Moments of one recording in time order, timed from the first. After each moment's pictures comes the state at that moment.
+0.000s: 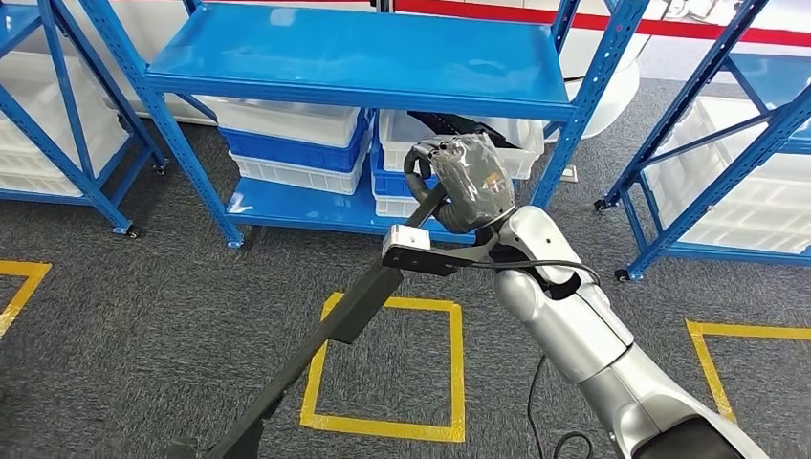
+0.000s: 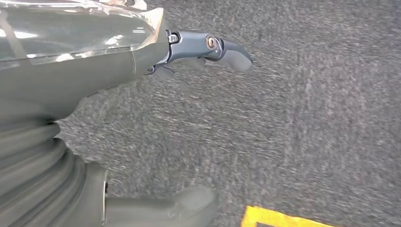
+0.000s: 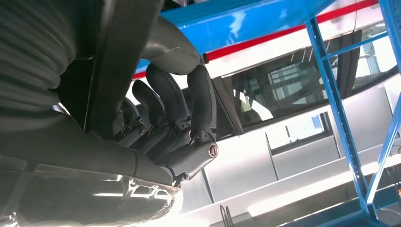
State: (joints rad) left arm -0.08 -0.05 0.15 -0.29 0.06 0.50 -0.54; right arm -0.78 -0.09 0.74 -1.28 0.80 -0.24 -0.14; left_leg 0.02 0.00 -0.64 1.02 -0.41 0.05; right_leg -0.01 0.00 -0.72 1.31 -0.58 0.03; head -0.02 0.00
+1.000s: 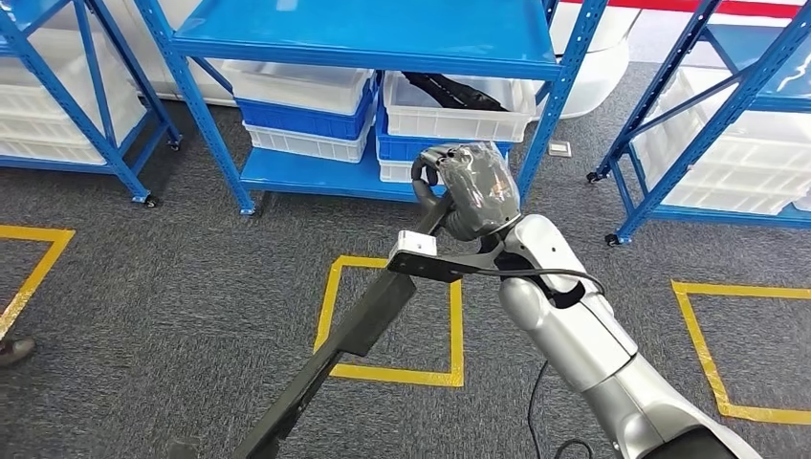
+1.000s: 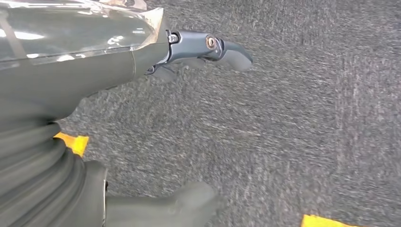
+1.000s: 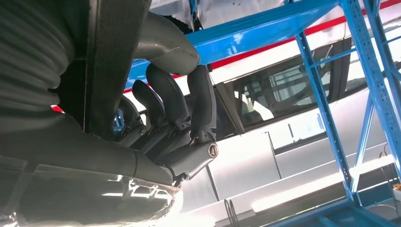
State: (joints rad) left arm -0.09 -0.06 0.15 -0.29 0.05 0.49 -0.53; right arm -0.74 -0.11 0.73 -1.31 0.81 -0.24 -0.14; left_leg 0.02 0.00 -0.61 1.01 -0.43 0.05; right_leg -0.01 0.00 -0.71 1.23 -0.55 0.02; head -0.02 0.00
